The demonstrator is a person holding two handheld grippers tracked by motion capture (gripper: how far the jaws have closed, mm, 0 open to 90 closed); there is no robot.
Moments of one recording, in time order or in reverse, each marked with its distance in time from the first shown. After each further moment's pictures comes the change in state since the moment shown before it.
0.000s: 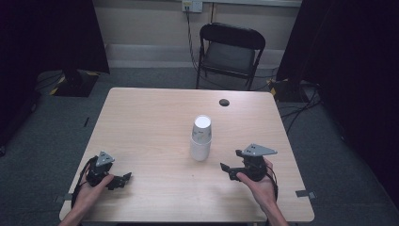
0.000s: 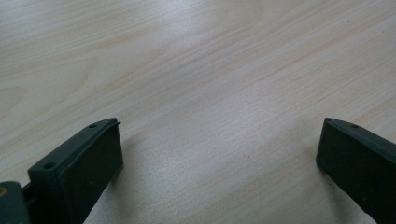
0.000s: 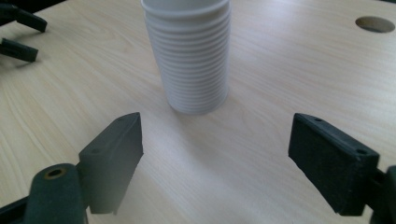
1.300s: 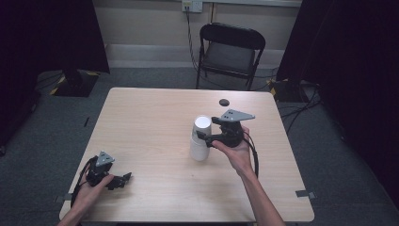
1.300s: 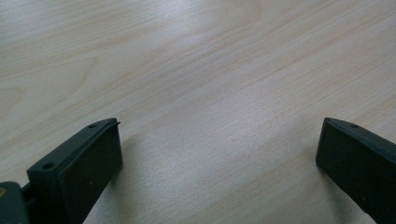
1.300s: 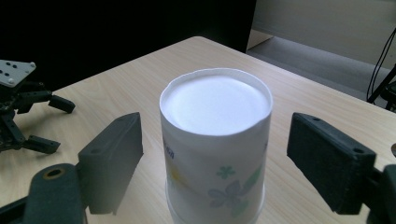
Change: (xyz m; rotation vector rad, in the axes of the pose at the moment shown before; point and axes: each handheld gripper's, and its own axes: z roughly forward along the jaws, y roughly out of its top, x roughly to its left) left arm 0.000 0.000 0.000 -0.001 -0.003 -0.001; right arm 0.010 0.104 0.051 -0.150 0.092 -0.076
